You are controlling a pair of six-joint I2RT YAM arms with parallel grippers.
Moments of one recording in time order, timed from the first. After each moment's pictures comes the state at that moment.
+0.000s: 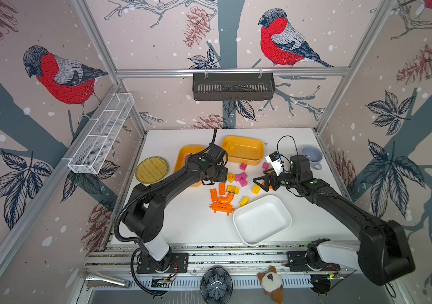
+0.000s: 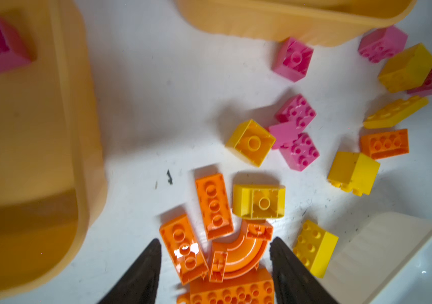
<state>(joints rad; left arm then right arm) -0.61 1.65 1.25 -0.70 0.00 -0.46 0.32 1.25 0.74 -0.13 -0.67 0.01</state>
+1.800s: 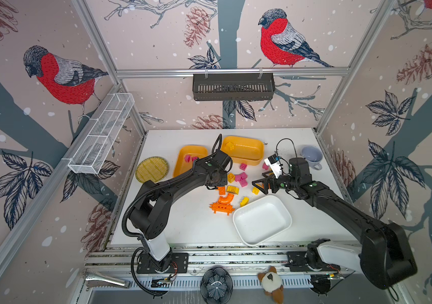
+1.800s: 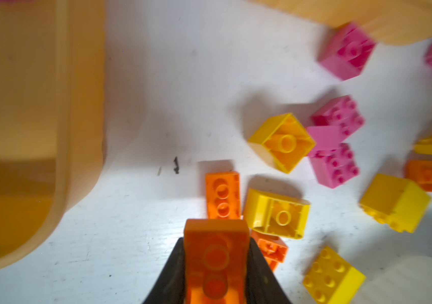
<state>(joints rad) -0.67 1.72 1.28 -0.69 -0.09 -0.62 0.34 1.22 0.70 -0.10 -0.68 0.02</state>
